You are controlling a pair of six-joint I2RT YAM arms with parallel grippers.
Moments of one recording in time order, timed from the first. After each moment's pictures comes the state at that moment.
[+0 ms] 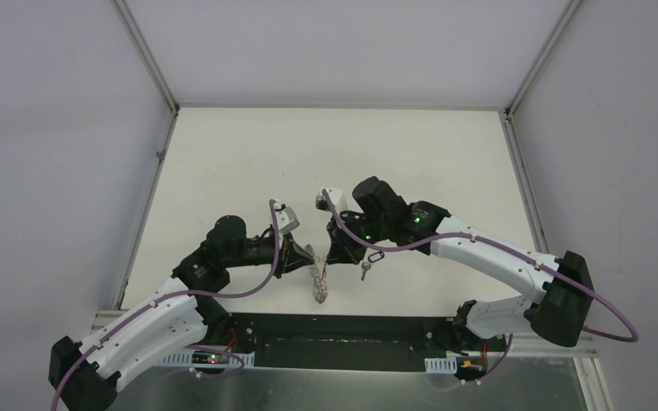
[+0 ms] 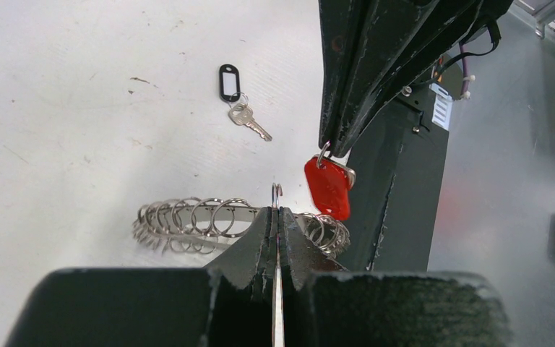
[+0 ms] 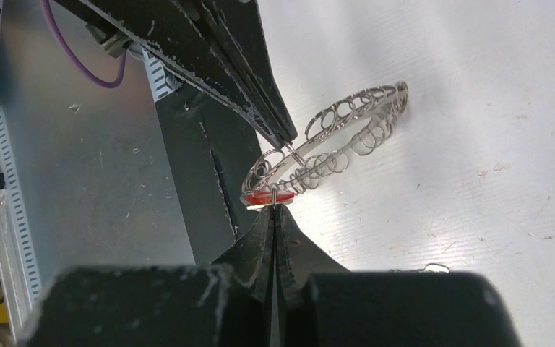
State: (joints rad) left arm -0.70 0.64 0.43 -0.09 0.61 -0.08; right arm 0.99 1.32 1.09 -0.53 -0.49 0.09
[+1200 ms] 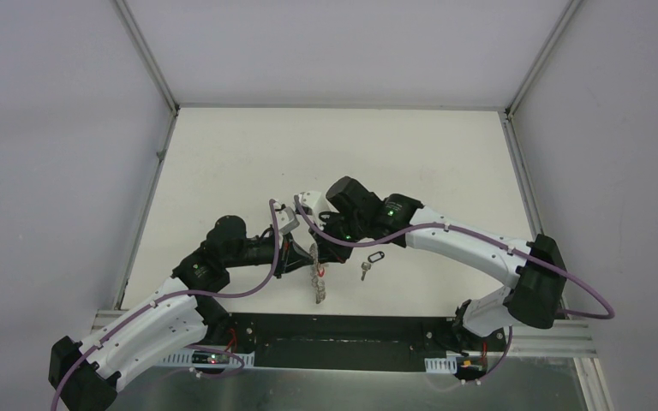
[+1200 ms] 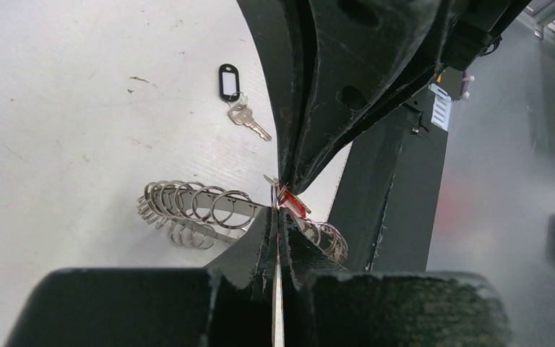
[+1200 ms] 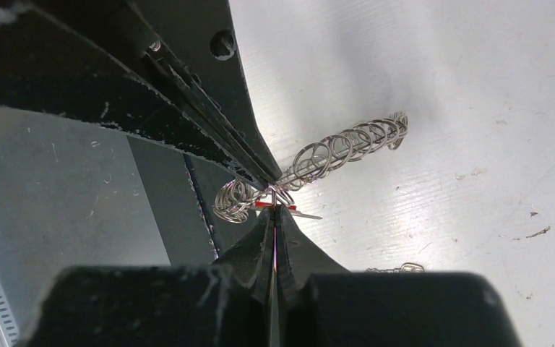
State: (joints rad) left arm -0.70 0.64 0.43 -0.09 0.61 -0.09; right arm 1.06 1.48 1.26 -0.66 -0.37 0.02
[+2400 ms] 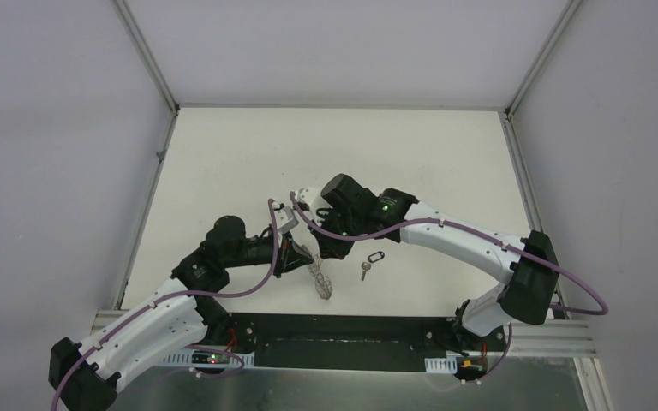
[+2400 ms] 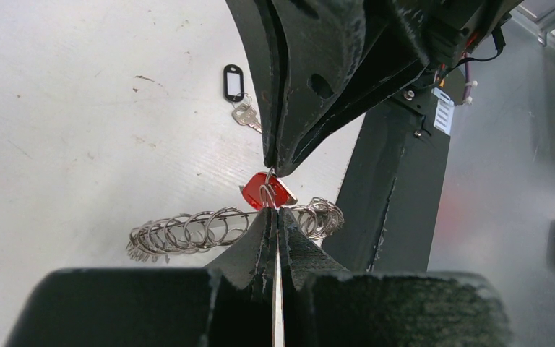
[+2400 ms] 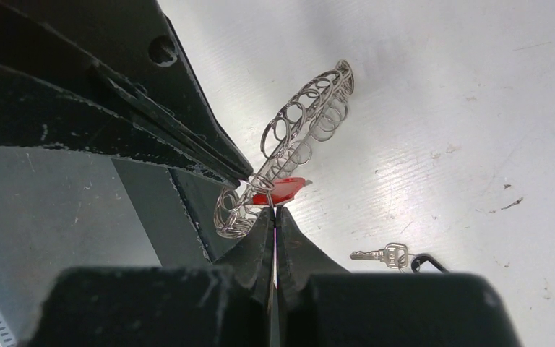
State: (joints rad) left arm -0.70 0.63 0.43 -0.09 0.60 -0.10; right arm 1.06 1.53 1.33 -0.75 -0.28 0.03
